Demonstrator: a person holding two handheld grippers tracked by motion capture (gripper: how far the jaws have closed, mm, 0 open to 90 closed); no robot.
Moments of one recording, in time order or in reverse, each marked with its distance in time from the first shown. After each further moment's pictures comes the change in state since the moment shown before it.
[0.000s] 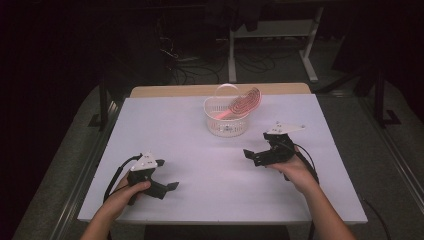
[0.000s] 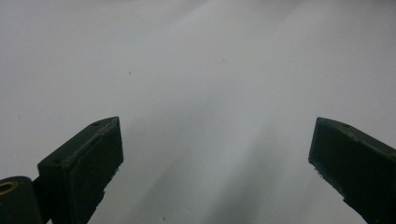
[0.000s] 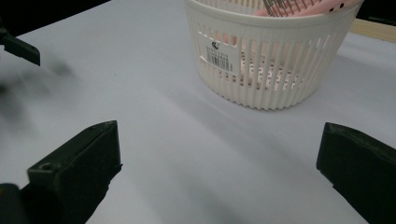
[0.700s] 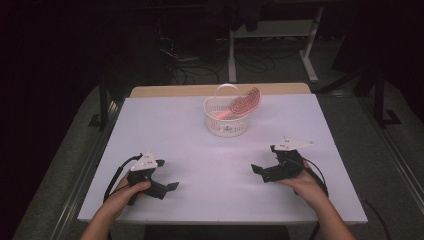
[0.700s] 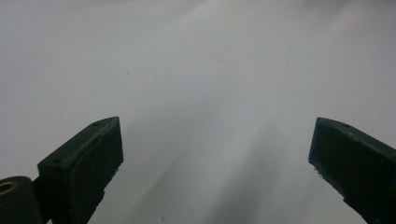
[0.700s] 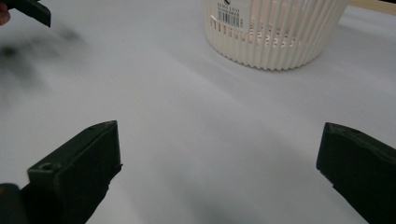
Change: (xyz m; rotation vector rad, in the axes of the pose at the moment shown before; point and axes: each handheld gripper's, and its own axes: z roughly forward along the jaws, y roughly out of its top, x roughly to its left) left arm 0.000 0.000 0.000 0.001 -0.004 0.003; right arm 0.007 -0.036 -0.024 0.030 -0.003 -0.029
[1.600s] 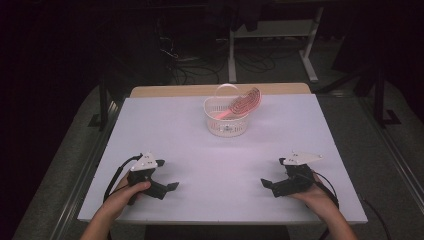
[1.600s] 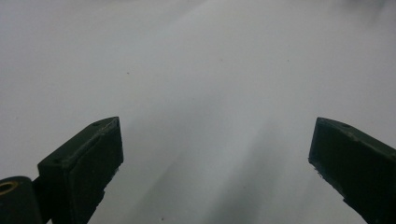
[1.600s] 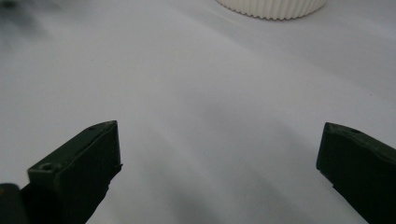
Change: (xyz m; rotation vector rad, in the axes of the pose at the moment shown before) left arm 0.000 0.000 0.000 0.003 -0.001 0.001; right arm 0.000 -0.035 -0.017 0.057 0.003 -0.024
